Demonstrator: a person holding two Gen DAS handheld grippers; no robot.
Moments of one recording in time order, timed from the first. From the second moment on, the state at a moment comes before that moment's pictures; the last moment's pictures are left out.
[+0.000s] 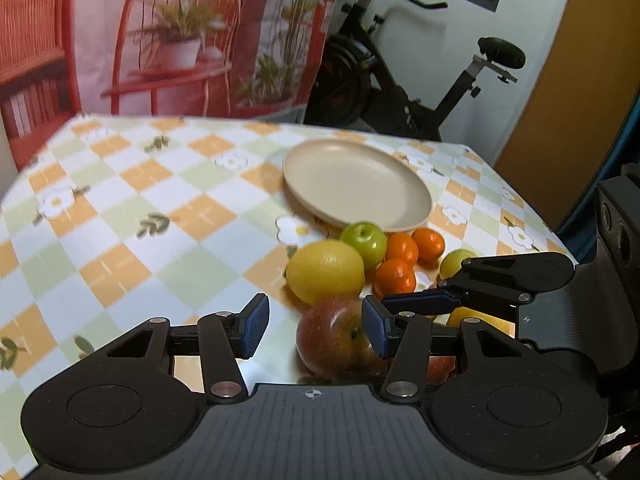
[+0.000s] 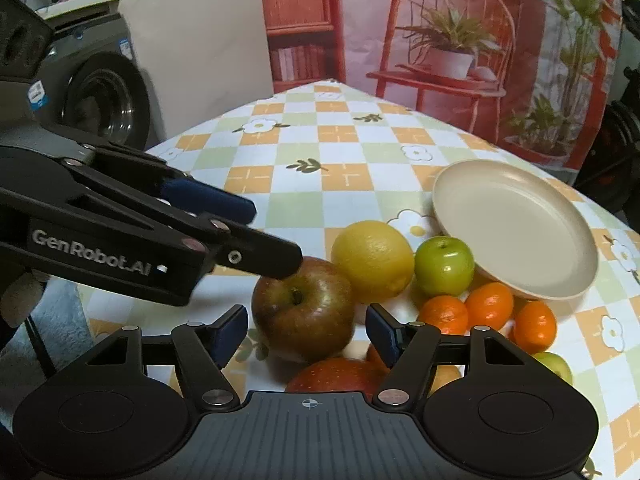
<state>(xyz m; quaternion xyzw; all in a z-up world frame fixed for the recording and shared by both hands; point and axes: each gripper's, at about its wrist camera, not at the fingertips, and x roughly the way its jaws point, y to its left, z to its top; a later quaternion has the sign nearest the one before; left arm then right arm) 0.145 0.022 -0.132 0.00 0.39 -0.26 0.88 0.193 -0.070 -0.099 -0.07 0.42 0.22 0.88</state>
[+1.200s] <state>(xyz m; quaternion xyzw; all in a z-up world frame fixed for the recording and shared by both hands) 0.157 0.024 -0.130 -0.06 0.40 -0.29 0.87 0.204 -0.083 -0.096 -0.02 0.41 0.23 0.88</state>
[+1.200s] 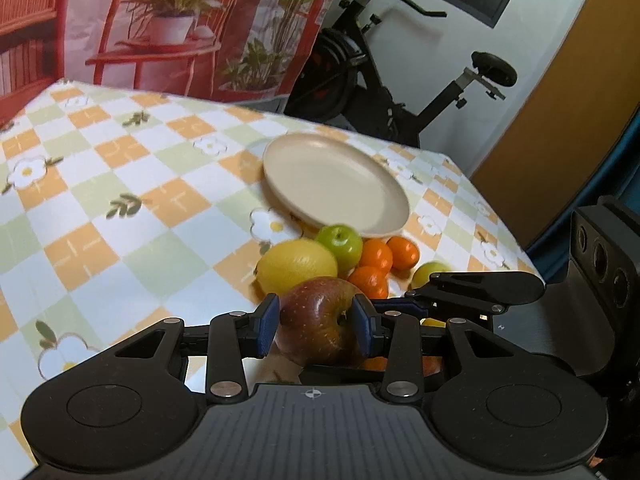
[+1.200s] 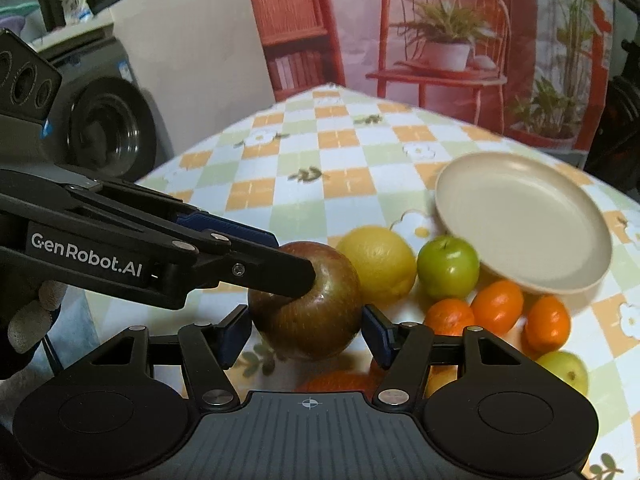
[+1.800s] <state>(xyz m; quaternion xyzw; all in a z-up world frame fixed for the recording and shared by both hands) 0.207 -0.035 -0.073 0.00 0.34 -0.32 0.88 0.249 -0.142 -0.036 0.00 0.35 0.21 0.91</state>
